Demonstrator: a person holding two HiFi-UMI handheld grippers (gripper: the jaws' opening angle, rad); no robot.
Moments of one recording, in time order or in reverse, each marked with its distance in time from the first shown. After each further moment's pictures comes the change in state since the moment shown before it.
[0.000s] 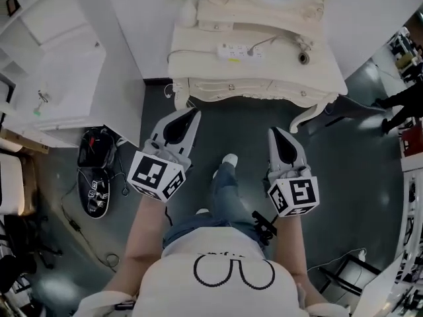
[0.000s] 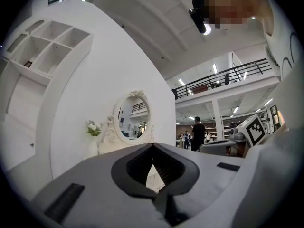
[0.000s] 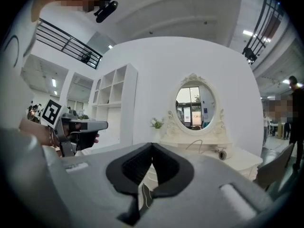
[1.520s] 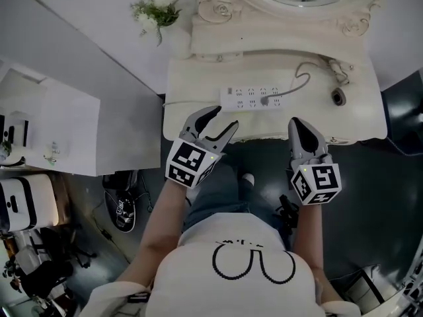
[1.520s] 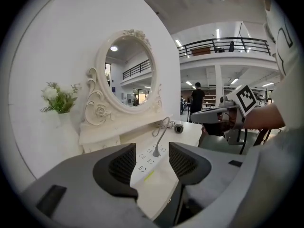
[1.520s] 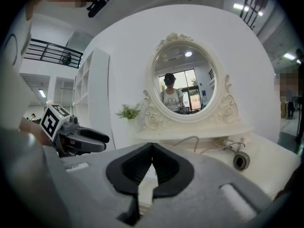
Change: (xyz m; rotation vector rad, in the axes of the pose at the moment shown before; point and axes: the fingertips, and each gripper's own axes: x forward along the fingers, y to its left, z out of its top) left arm 0.317 0.150 -0.134 0.092 0.462 -0.079; right arm 0.295 -0.221 -0.056 0.144 0.137 0.020
